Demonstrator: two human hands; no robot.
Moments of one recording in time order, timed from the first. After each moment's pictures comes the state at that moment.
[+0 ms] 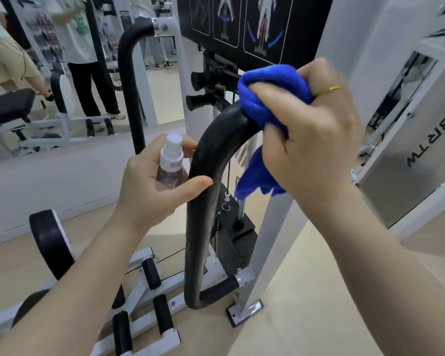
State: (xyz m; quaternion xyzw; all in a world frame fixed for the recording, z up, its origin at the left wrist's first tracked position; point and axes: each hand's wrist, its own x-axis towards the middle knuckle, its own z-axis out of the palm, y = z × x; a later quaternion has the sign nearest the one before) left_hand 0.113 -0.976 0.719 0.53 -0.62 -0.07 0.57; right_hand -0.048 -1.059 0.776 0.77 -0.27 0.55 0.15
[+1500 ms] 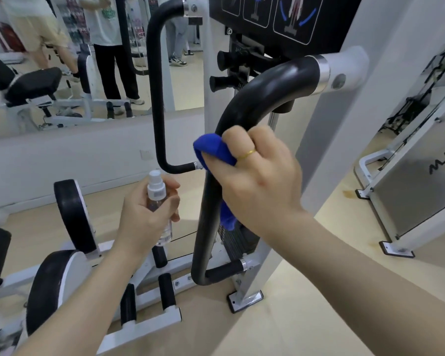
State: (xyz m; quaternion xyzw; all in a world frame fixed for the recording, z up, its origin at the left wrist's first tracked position) left_hand 0.115 -0.917 0.638 0.63 -0.40 -0.19 0.64; right_hand -0.023 -1.016 0.715 0.84 -0.18 0.49 0.17
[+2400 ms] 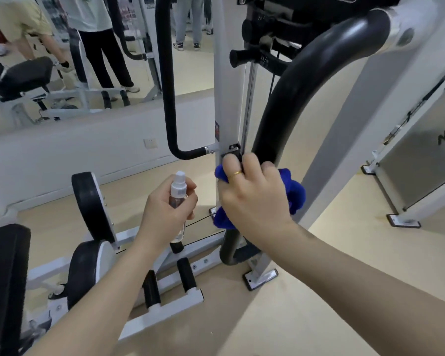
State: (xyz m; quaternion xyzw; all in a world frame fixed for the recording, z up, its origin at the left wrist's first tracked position) left_hand 0.153 -0.890 0.609 0.68 -0.40 -0.23 0.57; right_hand 0.019 -0.976 0.644 0.87 -0.22 0.31 0.30
